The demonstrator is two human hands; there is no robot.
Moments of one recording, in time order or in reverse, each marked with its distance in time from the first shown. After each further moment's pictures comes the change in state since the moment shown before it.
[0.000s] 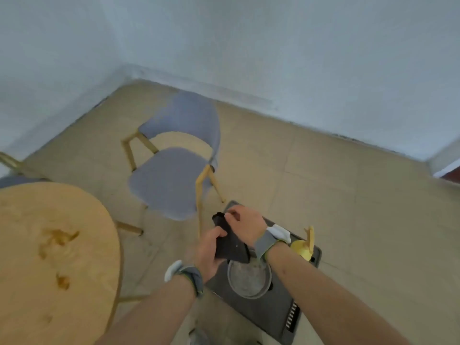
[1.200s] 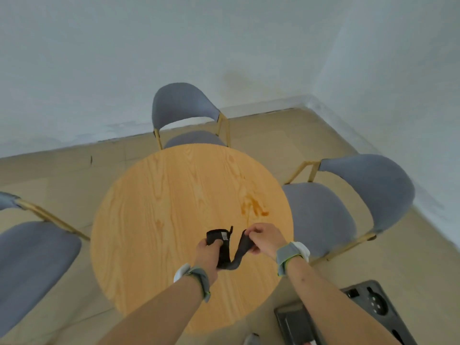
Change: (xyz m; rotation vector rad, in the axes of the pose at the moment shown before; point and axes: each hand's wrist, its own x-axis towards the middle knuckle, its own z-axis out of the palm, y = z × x) left_hand -0.161 0.042 -0.456 -0.505 0.706 0.162; right_hand -0.090 -0.377 0.292 -0.113 -0.546 -0.182
